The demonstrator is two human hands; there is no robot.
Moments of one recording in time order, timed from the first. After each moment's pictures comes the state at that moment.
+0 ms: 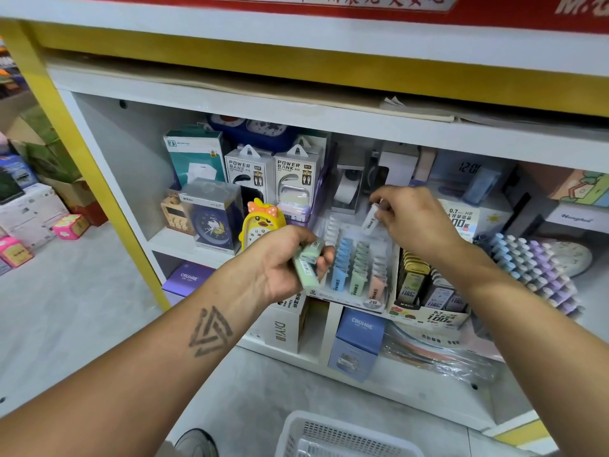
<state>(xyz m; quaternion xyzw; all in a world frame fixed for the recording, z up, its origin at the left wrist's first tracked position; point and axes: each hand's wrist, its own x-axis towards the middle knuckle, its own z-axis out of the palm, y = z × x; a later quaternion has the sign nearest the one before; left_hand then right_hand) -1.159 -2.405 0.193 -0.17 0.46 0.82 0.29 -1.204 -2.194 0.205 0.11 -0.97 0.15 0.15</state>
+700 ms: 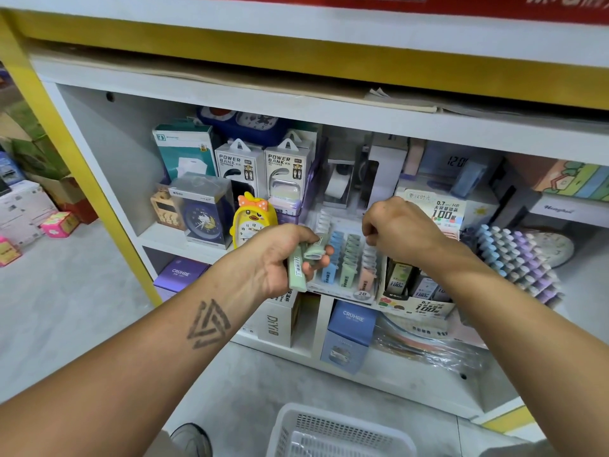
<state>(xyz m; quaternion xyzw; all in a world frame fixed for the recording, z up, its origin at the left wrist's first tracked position) -1.156 -2.395 0.189 -0.15 0.56 0.77 0.27 -1.187 -2.194 0.198 0.14 -0.99 0.02 0.06</state>
